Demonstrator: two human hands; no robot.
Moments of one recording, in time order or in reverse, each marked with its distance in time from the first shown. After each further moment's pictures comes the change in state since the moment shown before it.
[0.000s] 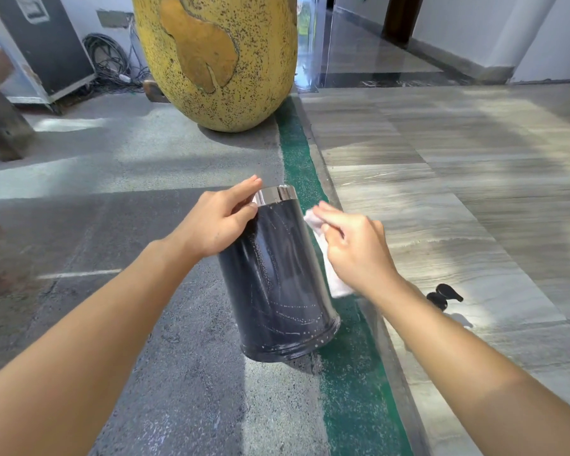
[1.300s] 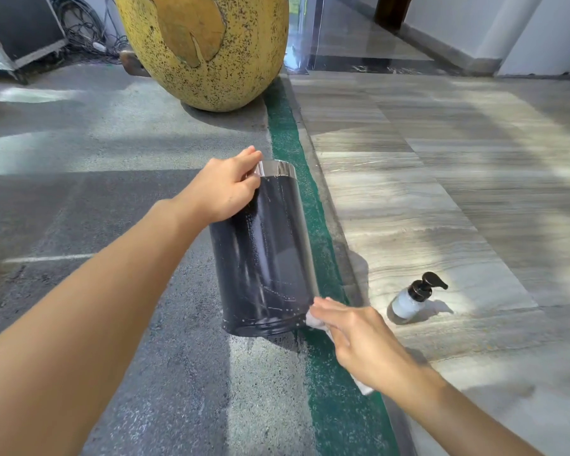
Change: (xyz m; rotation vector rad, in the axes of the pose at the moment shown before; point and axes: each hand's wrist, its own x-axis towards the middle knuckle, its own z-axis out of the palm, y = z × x) left_hand 0.035 0.007 0.013 0.125 -0.068 -0.036; right_hand -0.121 0.041 0.005 -0.189 -0.431 -0.039
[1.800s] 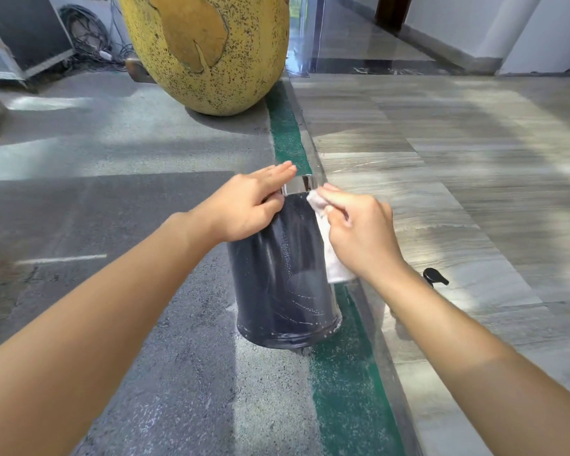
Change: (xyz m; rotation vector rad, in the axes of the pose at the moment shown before) left_hand -0.021 0.020 0.009 0.000 -0.035 0.250; right_hand 0.093 -0.041 -0.073 0.036 0.540 0.054
